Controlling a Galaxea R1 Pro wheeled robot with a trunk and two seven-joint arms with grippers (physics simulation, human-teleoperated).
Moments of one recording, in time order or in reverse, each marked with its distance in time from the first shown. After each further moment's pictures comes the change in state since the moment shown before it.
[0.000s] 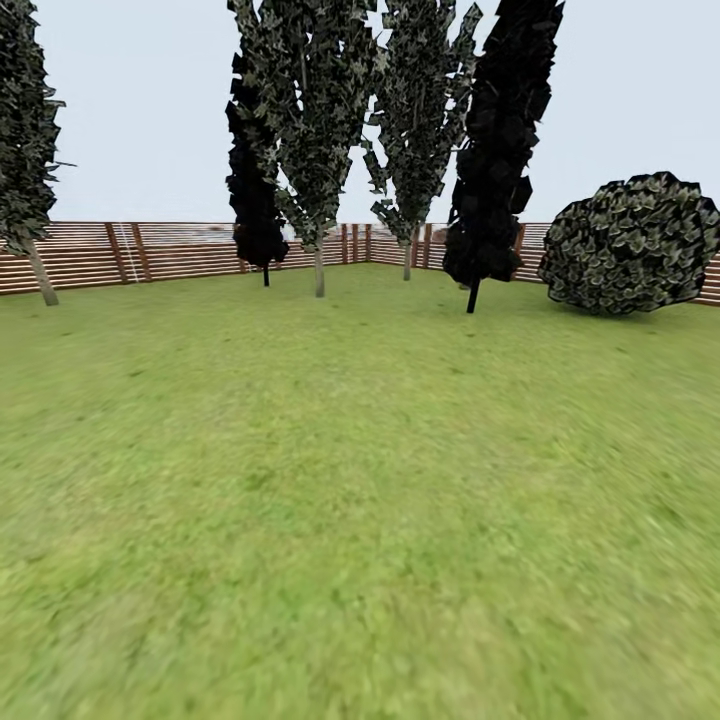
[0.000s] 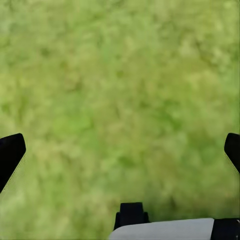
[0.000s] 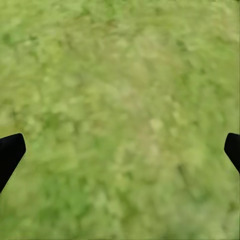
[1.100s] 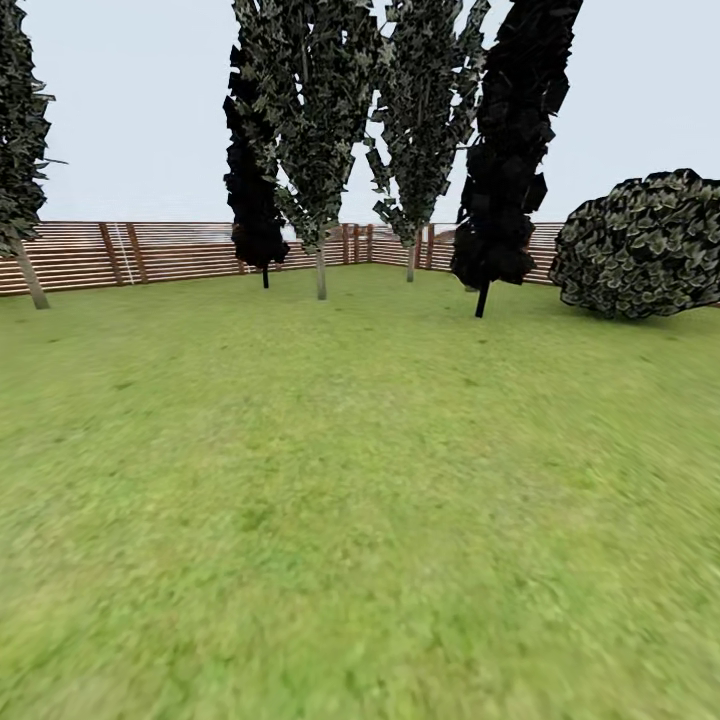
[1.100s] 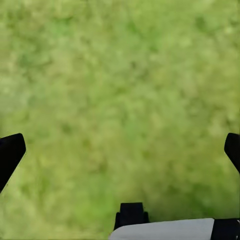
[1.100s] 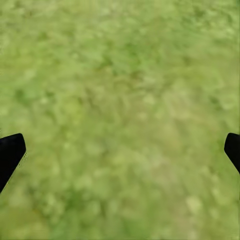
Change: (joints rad) left arm 0.000 0.000 0.001 0.000 0.000 0.000 0.000; right arm 0.000 0.000 0.000 0.000 0.000 0.000 0.001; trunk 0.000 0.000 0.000
